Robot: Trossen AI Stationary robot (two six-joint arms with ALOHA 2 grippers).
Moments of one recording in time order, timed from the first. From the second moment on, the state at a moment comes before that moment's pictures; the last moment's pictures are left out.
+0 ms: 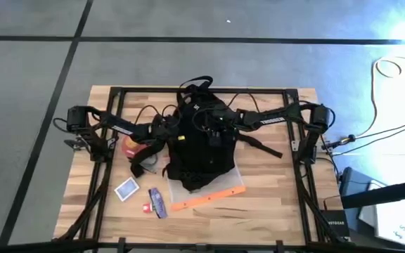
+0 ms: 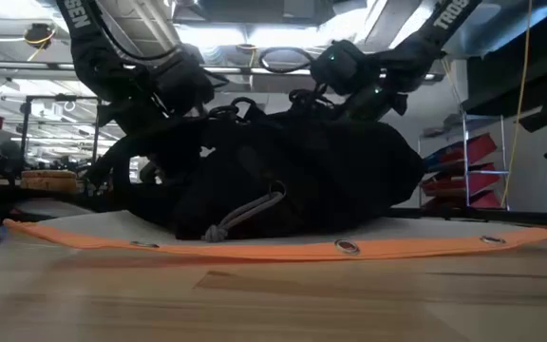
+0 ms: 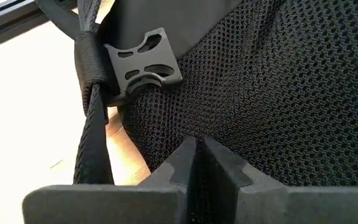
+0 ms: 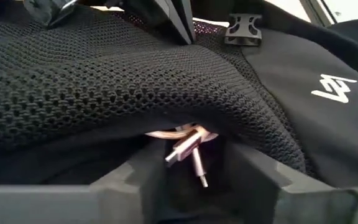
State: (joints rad) left arm 0.18 1.67 0.59 0.27 -0.55 -0.44; right arm -0.29 1.82 0.97 0.16 -0.04 -0.25
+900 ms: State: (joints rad) left arm 0.18 1.67 0.59 0.27 -0.55 -0.45; right arm -0.29 1.70 0.97 0.00 -0.04 -0.32
